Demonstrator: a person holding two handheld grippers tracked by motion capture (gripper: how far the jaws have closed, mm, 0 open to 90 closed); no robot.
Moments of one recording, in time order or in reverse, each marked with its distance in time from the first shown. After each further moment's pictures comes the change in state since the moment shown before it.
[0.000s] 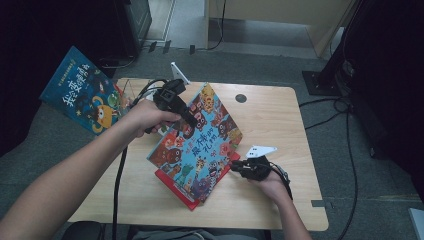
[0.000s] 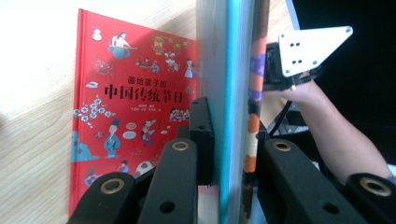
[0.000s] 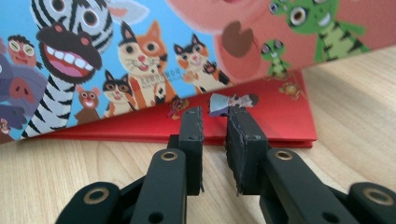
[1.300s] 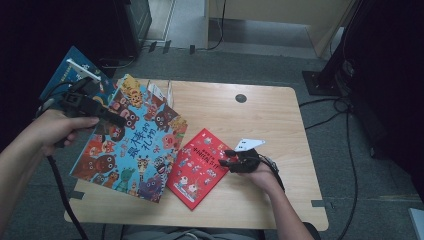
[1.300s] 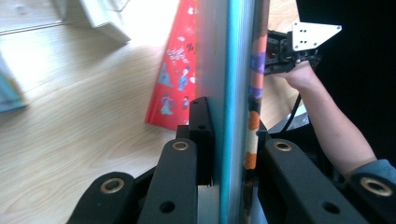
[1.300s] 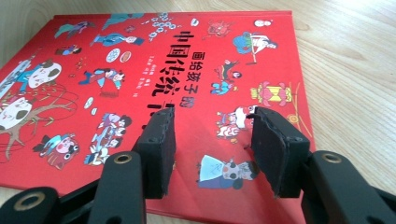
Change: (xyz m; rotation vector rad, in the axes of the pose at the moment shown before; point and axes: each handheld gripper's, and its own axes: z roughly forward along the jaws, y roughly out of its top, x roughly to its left) left arm 0.063 -0.136 -0.131 -0.207 0.054 -0.200; right arm -0.006 0.021 0.033 -0.030 0.013 -0.080
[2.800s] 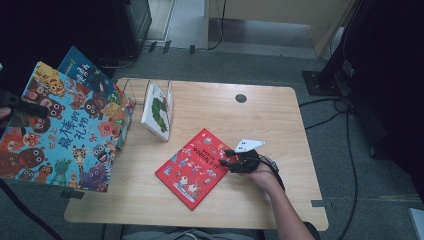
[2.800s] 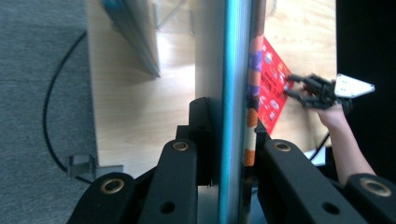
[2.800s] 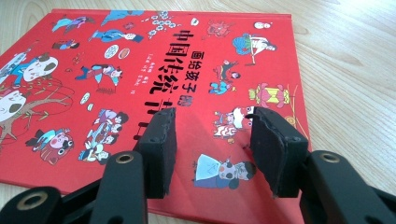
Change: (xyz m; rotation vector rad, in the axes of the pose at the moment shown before) left arm 0.080 -0.040 -0.126 -0.161 0.144 -0.239; right arm 0.000 -0.001 0.000 -0.006 -0.005 -0.034
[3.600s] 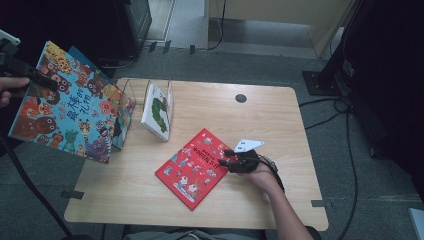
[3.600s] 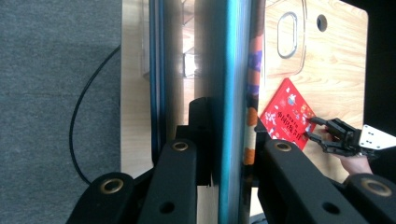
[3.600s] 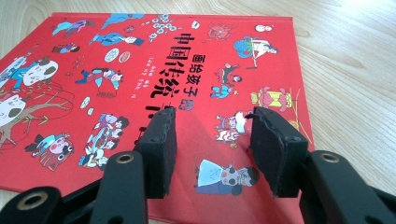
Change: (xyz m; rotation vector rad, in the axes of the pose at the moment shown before) left arm 0.002 0.080 0.024 -0.013 0.091 -0.029; right arm 0.001 0.000 0.002 -0.011 -0.003 0.004
